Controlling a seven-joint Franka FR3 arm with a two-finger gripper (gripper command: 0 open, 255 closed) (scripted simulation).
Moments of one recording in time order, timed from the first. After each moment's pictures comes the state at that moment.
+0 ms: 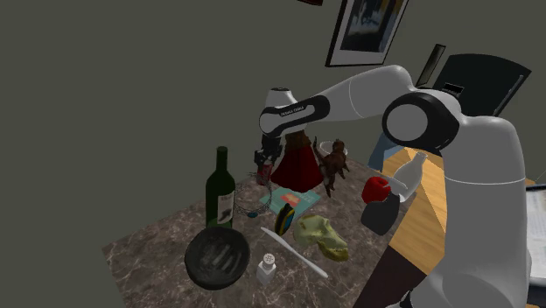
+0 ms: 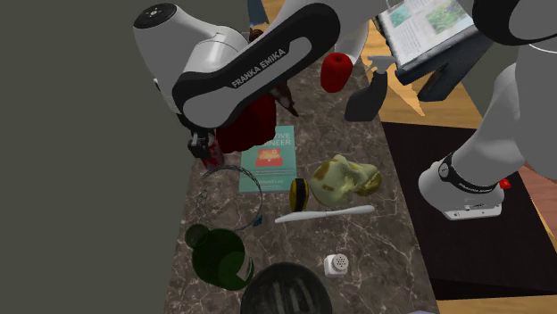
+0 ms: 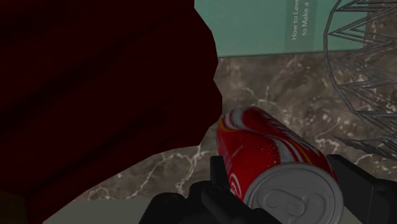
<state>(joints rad) -0.02 0.55 0.03 -1.64 -0.01 2.19 -0.08</state>
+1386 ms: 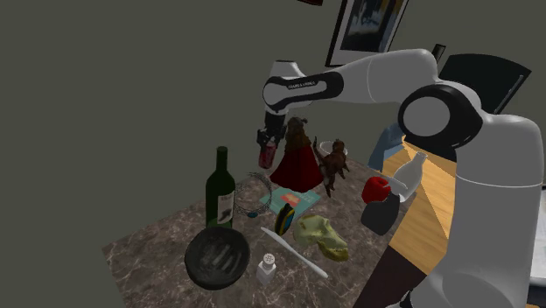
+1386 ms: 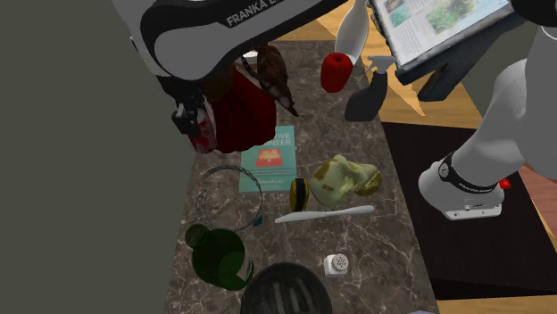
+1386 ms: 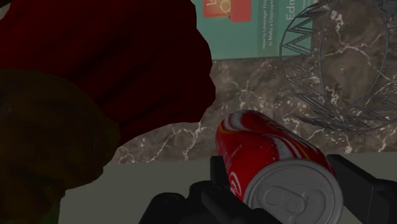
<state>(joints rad) -0.02 0.45 0.03 -1.55 0.00 2.00 -0.08</state>
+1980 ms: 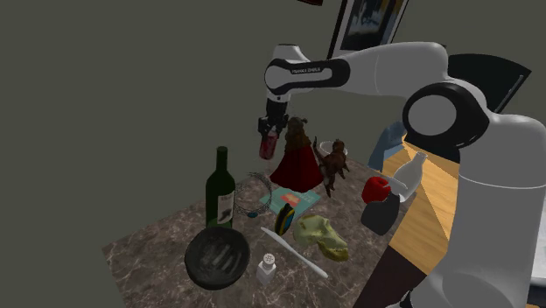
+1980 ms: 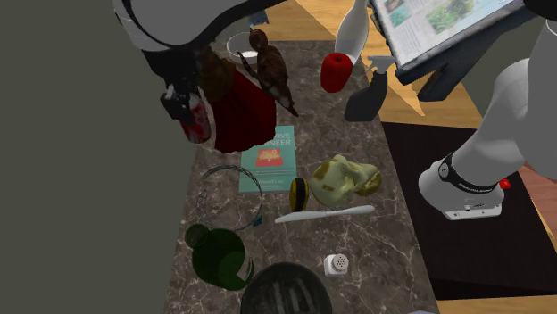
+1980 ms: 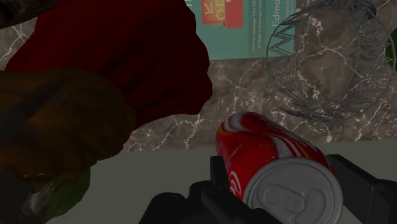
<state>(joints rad) -0.02 0.43 0.03 -1.46 0.00 1.89 -0.08</state>
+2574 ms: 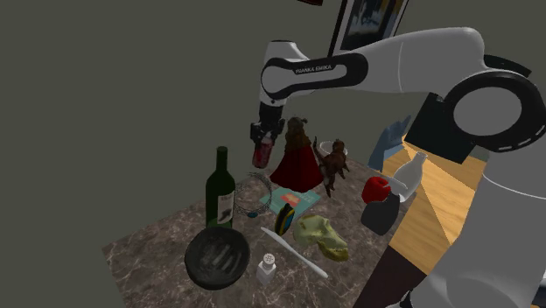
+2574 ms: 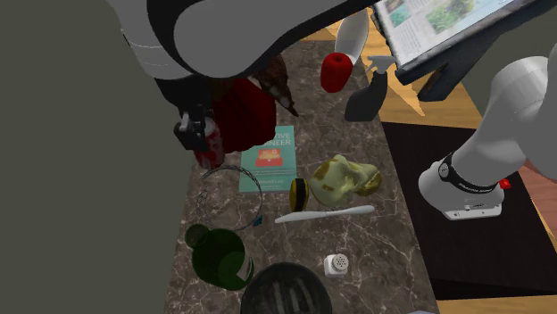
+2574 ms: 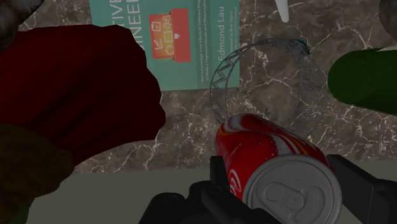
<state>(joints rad) 0.06 0.26 0.07 -1.68 -0.01 1.94 0.04</state>
